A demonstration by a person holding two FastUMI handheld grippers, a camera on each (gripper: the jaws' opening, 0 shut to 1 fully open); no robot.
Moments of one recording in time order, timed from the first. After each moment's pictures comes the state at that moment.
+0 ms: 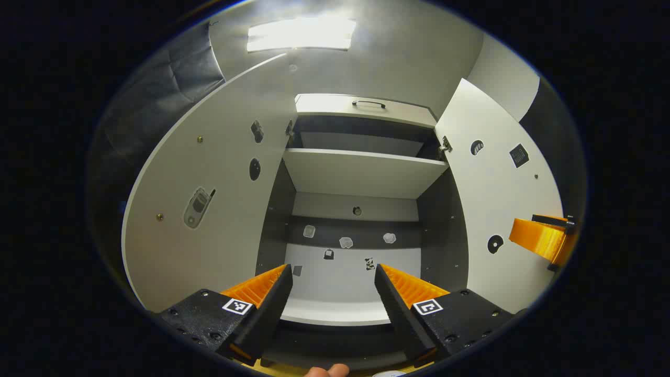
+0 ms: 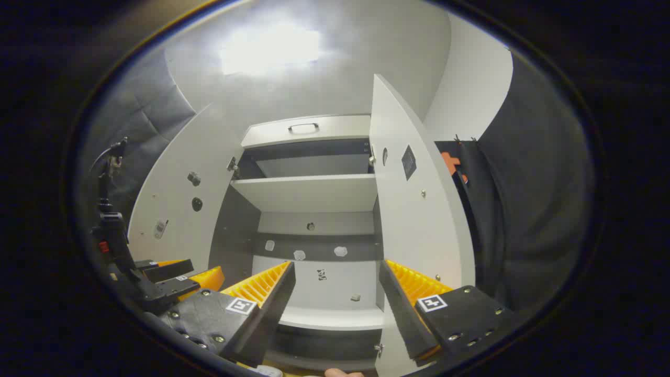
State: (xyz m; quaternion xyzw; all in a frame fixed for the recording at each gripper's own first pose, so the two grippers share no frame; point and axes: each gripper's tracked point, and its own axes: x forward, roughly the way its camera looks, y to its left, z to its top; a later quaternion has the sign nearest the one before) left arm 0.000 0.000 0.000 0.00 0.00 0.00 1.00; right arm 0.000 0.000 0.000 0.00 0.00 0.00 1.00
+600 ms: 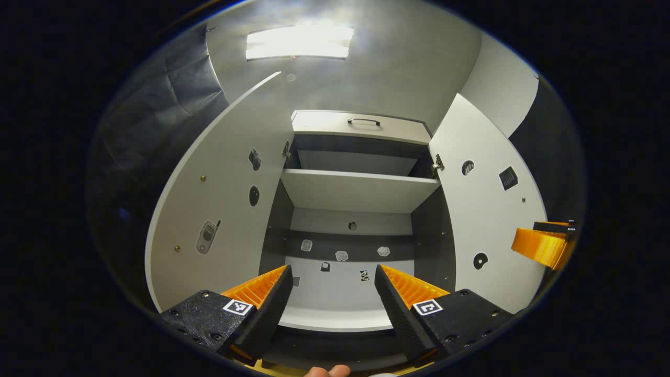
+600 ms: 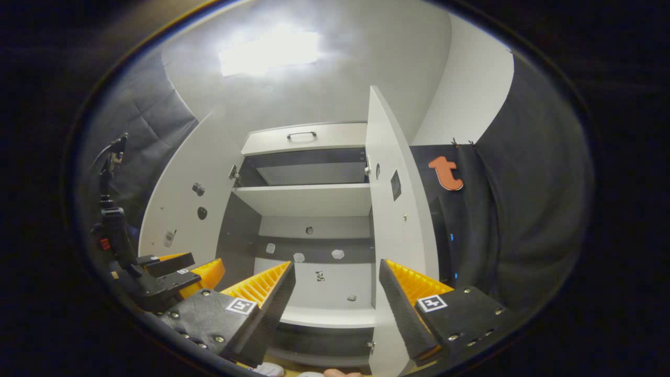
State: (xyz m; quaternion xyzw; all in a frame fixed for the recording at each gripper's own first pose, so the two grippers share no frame) left arm -0.025 -0.008 0.052 0.00 -0.04 0.00 1.00; right arm -0.028 -0.007 0.031 0.00 0.01 0.00 1.00
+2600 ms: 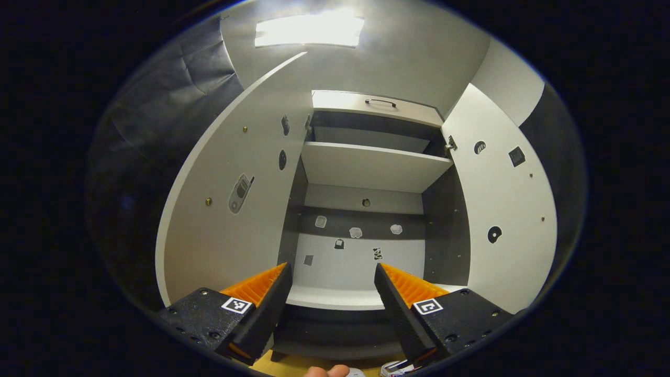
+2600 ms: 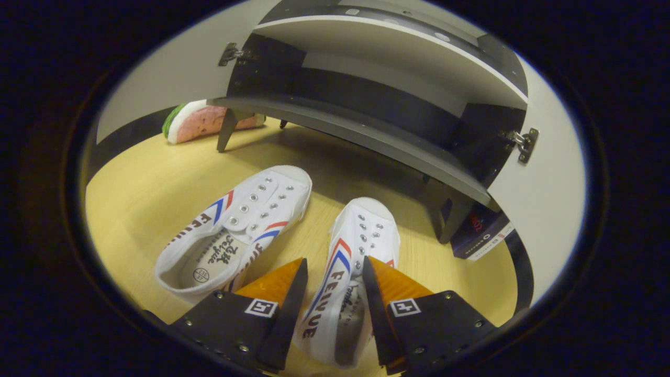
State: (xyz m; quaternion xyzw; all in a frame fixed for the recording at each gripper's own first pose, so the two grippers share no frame) left arm -0.033 0.039 -0.021 -0.01 0.02 0.01 1.00; right arm -0.182 0.076 -0.460 -0.19 0.53 0.10 0.82
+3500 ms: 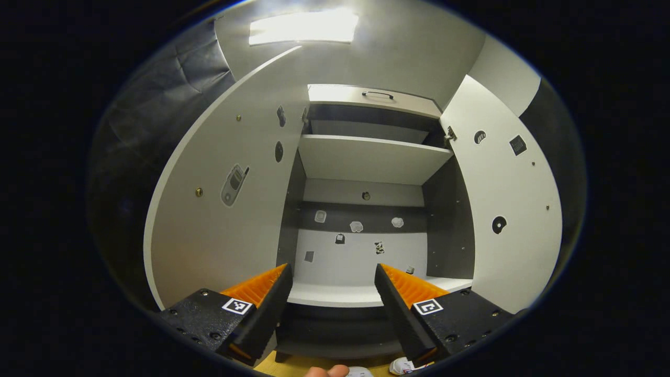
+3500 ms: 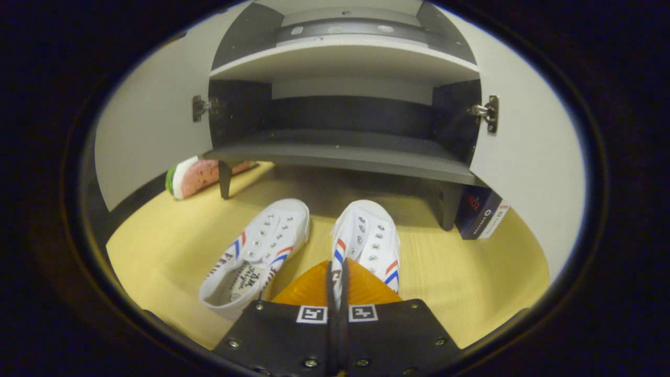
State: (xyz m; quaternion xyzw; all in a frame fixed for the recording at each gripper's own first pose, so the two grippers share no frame) left arm -0.027 0.043 -0.033 0.00 0.04 0.01 1.00; right arm -0.164 0.080 -0.412 -0.02 0.50 0.05 0.87
